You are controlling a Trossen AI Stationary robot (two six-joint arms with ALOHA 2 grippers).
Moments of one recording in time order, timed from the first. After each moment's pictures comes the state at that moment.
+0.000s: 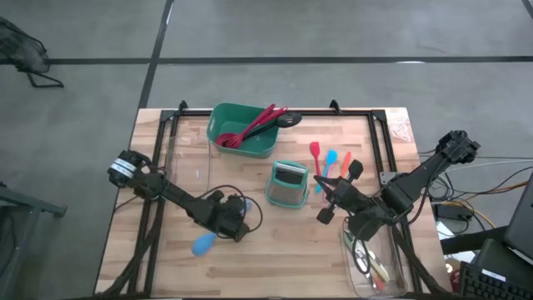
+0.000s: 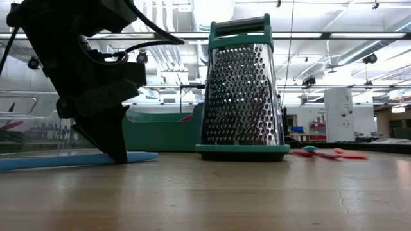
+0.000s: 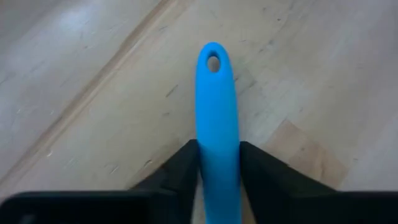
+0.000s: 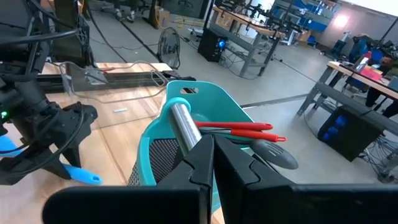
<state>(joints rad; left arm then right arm) -0.44 1.74 0.93 -0.48 -0.45 -1.09 0.63 1.32 1.16 -0.56 1.22 0.45</state>
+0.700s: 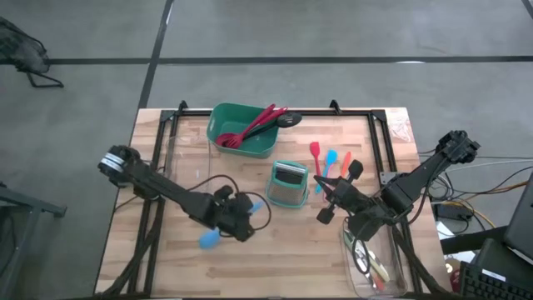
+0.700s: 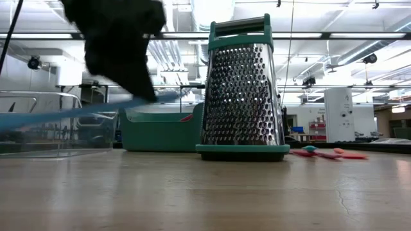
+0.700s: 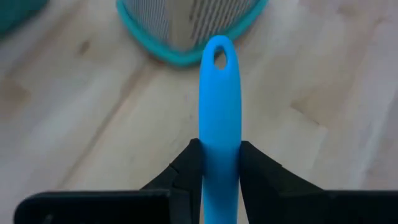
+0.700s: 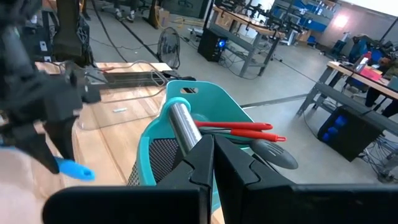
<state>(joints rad) -0.44 1.63 1.10 -0.56 -0.47 -0.89 0.63 1.32 1.16 -0.56 1.22 0.45</state>
